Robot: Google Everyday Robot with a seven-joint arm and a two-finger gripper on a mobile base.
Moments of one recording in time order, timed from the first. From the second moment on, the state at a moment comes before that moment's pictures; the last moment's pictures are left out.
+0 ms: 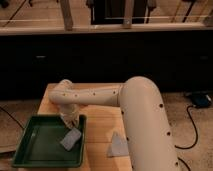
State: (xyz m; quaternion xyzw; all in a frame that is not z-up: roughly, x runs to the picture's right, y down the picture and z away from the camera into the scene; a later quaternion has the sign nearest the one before) arm -0.174 0.206 0.820 -0.26 -0.34 -0.74 0.52
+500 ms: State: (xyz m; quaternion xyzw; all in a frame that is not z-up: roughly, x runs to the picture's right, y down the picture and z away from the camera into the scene) arm -0.236 0.199 0.826 -0.25 -0.35 -0.76 0.49
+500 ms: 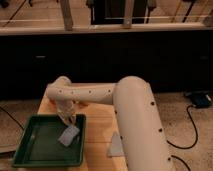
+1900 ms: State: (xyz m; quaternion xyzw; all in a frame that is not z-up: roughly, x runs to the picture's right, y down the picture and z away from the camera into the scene) arm -0.176 0.218 0.816 -0.27 -0.37 -0.72 0.53
